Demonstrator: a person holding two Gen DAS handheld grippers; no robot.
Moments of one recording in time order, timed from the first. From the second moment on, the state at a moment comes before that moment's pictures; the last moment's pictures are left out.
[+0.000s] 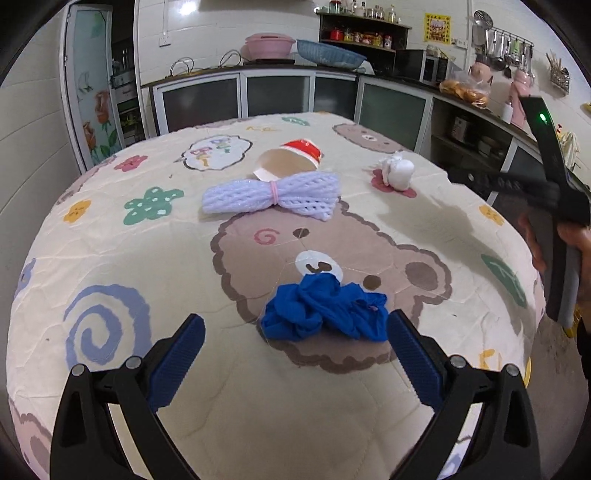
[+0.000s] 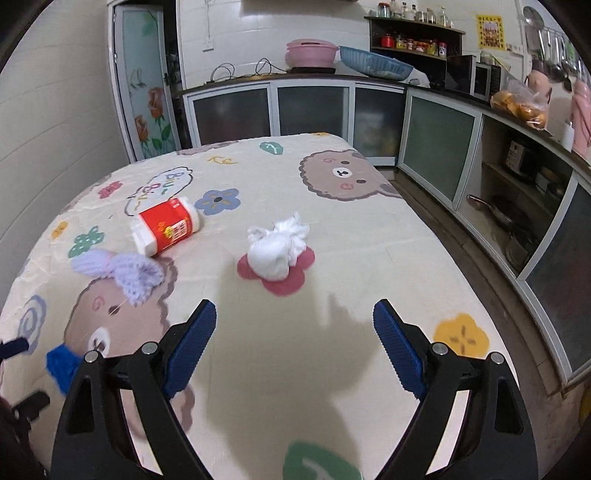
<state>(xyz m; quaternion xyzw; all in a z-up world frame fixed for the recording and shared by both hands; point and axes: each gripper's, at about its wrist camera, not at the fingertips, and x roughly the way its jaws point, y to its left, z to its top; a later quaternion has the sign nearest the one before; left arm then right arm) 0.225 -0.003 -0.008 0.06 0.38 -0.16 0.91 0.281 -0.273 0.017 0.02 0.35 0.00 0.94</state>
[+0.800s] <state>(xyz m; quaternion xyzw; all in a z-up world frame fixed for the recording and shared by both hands) 0.275 -0.032 -0.030 0.03 0.43 -0.19 0.88 0.394 -0.267 -0.023 0.05 0.42 -0.02 0.91</state>
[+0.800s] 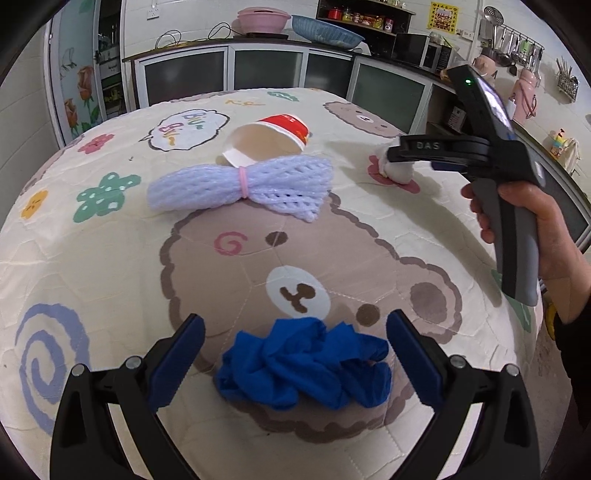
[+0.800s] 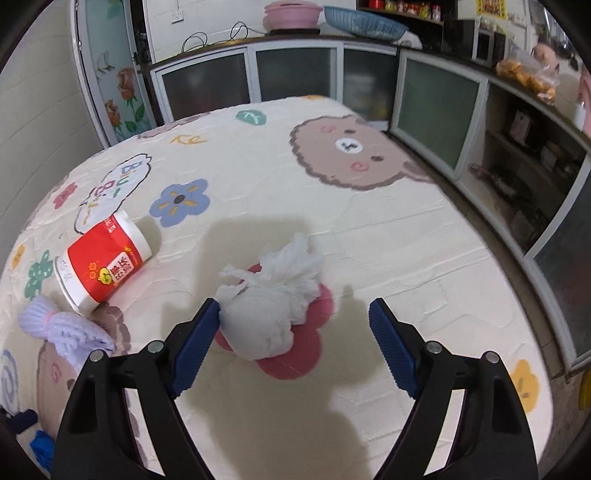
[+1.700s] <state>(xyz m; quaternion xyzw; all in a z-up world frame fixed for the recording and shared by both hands) 0.263 -0.018 -0.014 -0.01 0.42 -0.23 0.88 0.372 -0.250 -0.004 0.05 0.42 0.02 0.91</state>
